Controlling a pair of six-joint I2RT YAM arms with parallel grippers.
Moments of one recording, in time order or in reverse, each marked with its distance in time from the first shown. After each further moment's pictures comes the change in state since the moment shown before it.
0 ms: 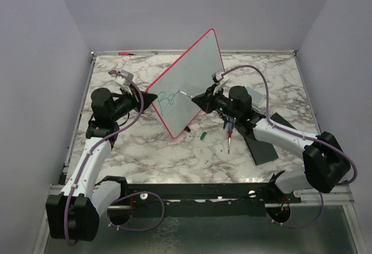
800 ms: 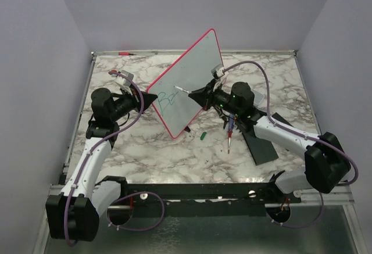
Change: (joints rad) left arm -0.001 -0.003 0.000 -0.002 0.005 0.003; right arm -0.004 -0.015 0.052 0.039 -0.109 -0.020
